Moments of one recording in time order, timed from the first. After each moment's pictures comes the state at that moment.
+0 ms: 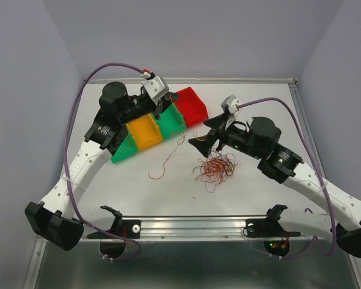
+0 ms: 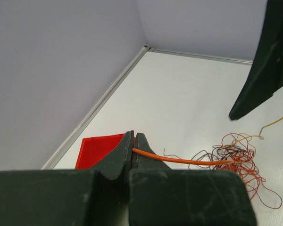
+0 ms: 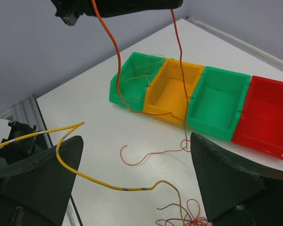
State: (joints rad) left arm -0.46 1.19 1.28 -0.08 0.58 0.23; right arm 0.81 0.98 1.03 -0.07 -0.16 0.17
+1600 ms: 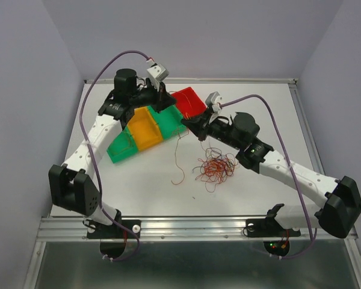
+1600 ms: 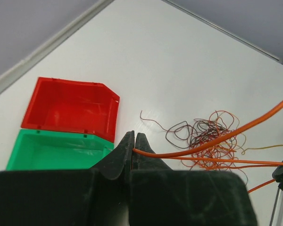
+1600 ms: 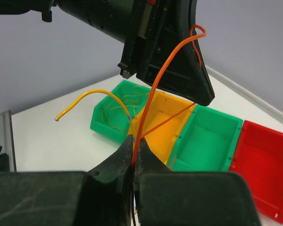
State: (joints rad) left arm -0.31 1.46 1.38 -0.21 0.70 0.08; right arm 0.77 1.25 0.96 0.44 -0.30 0.07
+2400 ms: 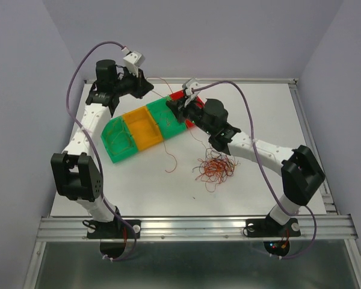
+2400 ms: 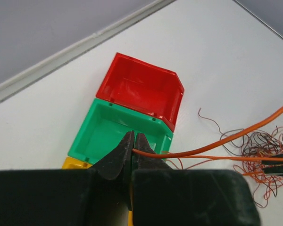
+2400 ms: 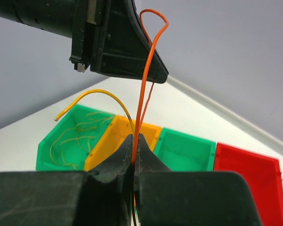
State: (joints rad) left arm -0.11 1.61 1.46 -0.20 0.67 0.08; right arm 0.78 1.64 1.21 0.54 -0.10 0.03
